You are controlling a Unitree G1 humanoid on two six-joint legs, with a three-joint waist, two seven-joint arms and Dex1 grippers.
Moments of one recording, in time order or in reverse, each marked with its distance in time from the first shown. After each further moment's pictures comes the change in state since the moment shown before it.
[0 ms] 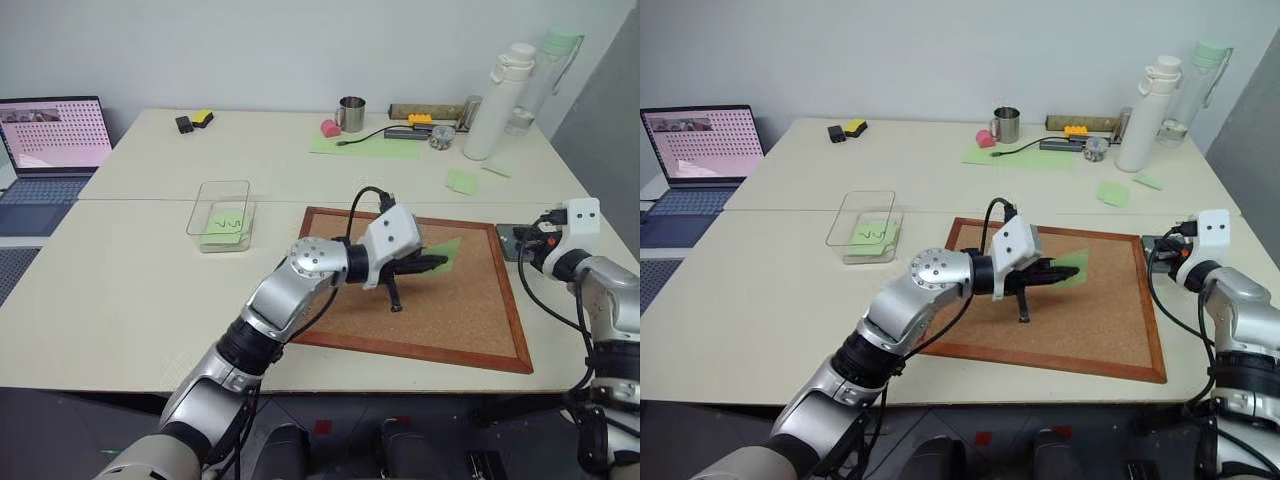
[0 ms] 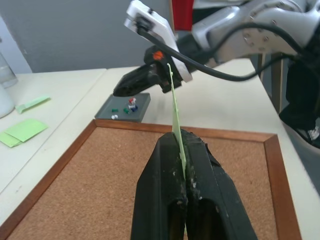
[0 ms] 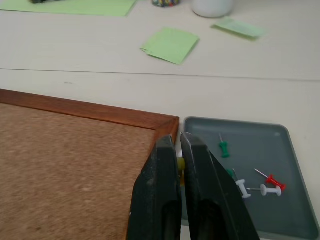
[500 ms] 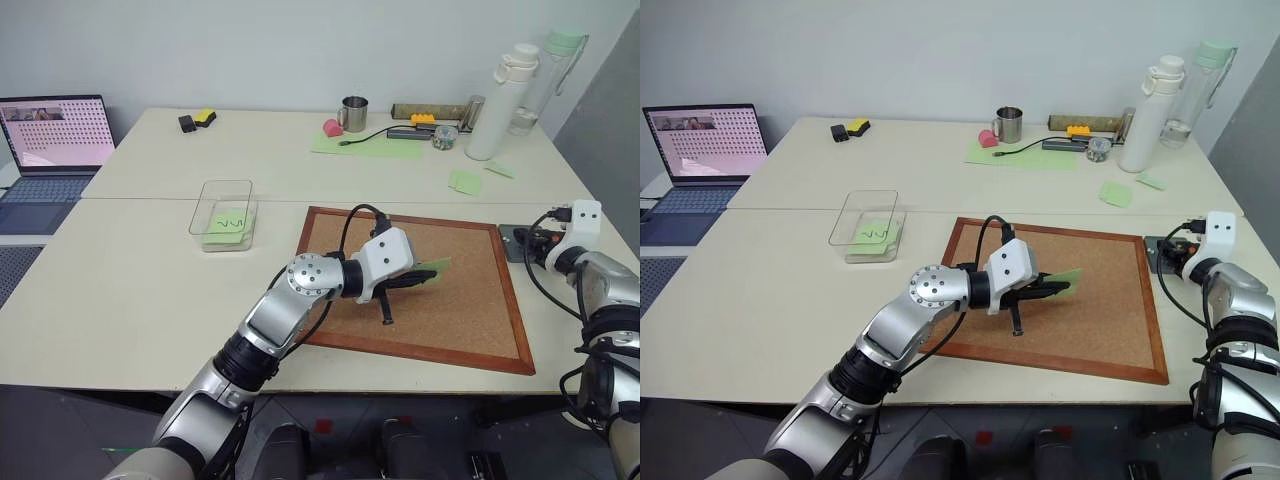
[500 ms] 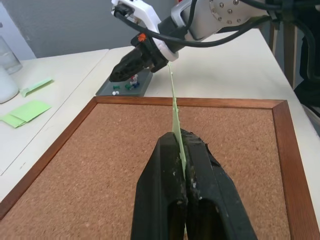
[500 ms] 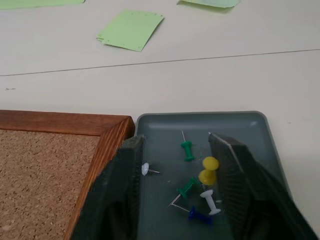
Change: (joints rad) left arm 0.083 0.019 -0.001 -0.046 0.059 -0.002 -0.001; right arm -0.223 -0.050 0.018 0.531 -0.039 -0.256 0.056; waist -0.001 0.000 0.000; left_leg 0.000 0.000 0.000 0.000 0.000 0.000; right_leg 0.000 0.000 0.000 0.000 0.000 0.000
